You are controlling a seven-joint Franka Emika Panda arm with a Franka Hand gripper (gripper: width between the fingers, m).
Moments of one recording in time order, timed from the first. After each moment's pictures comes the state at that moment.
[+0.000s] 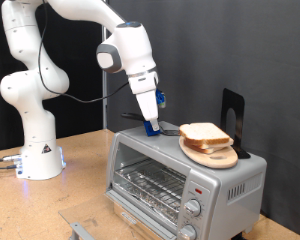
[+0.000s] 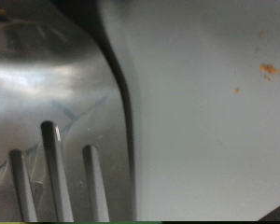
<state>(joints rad) 0.32 -0.32 0.10 -2.61 0.31 2.54 0.08</state>
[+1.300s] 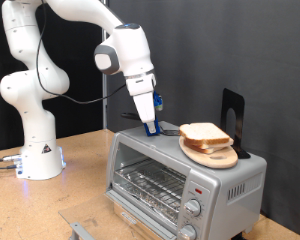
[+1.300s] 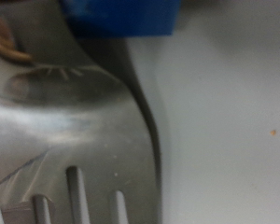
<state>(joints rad) 0.30 -0.32 0.10 -2.63 0.27 2.55 0.09</state>
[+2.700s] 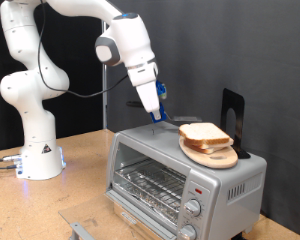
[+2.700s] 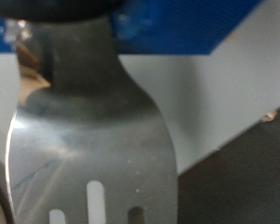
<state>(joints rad) 0.32 -0.38 0.10 -2.57 0.36 2.46 0.04</state>
